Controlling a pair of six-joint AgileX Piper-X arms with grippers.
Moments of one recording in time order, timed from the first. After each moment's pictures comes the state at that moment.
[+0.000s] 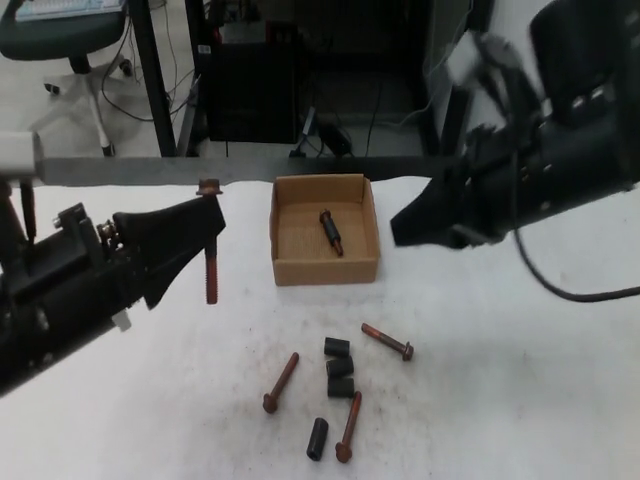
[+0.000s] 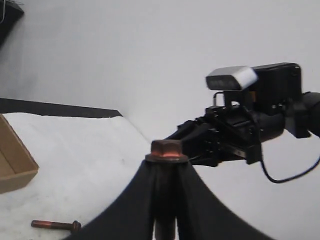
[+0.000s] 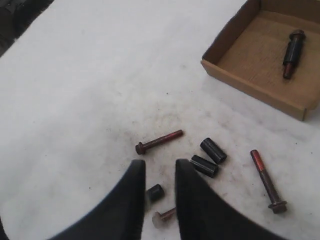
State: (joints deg) left arm -12.6 51.0 -17.5 -33.3 43.9 -39.3; right arm 23.2 79.5 -61.4 36.4 -29.9 0.0
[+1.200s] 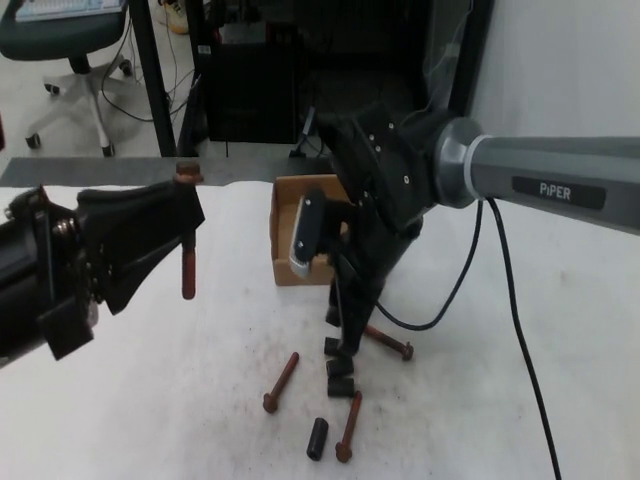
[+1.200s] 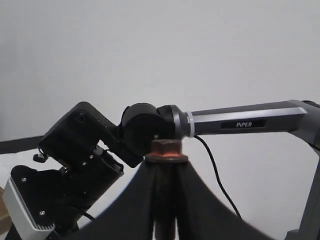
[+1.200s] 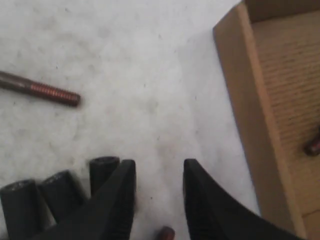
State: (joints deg) left arm -7.7 47.3 -17.5 -37.6 55.9 -34.5; right arm 32.5 114.8 -82.7 42.1 -7.3 -44.6
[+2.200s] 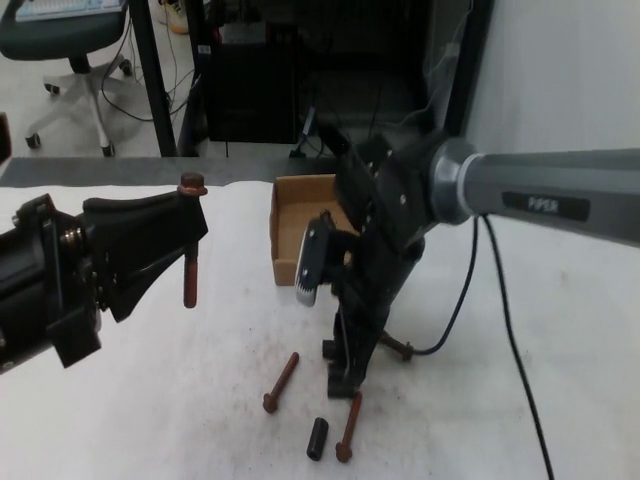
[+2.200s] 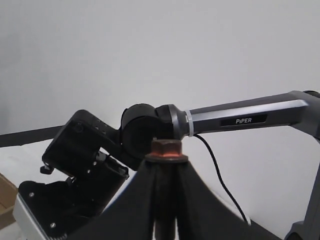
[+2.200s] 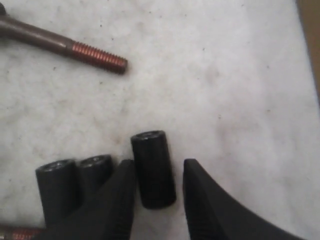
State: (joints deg) left arm -7.7 47.3 -17.5 -36.0 55.9 -32.5; right arm 33.3 116.8 -81.3 44.1 -10.6 -44.6
